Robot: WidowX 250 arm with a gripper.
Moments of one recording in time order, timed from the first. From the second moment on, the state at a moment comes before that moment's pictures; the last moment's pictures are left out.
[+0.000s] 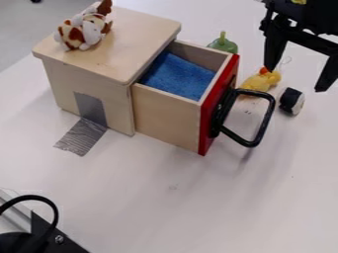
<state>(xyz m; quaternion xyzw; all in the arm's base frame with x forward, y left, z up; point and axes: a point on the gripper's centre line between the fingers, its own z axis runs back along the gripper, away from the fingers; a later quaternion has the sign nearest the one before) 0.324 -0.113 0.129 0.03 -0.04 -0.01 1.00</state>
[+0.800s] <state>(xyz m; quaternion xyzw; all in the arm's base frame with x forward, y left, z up) 0.287 -0.026 0.185 0.01 -0.07 0.02 1.00</state>
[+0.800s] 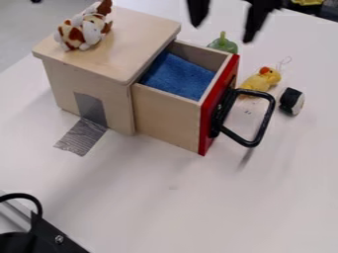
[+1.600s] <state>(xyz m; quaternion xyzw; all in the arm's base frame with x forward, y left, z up) 0.214 0.102 0.194 -0.03 -0.09 -0.02 1.00</state>
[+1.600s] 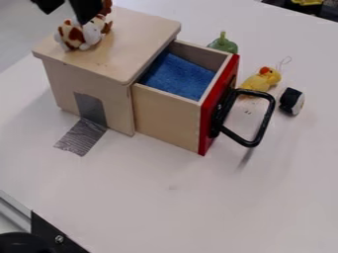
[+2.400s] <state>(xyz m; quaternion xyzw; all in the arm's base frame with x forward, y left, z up) 0.262 0.160 0.151 0.00 -0.01 -0.06 1.00</state>
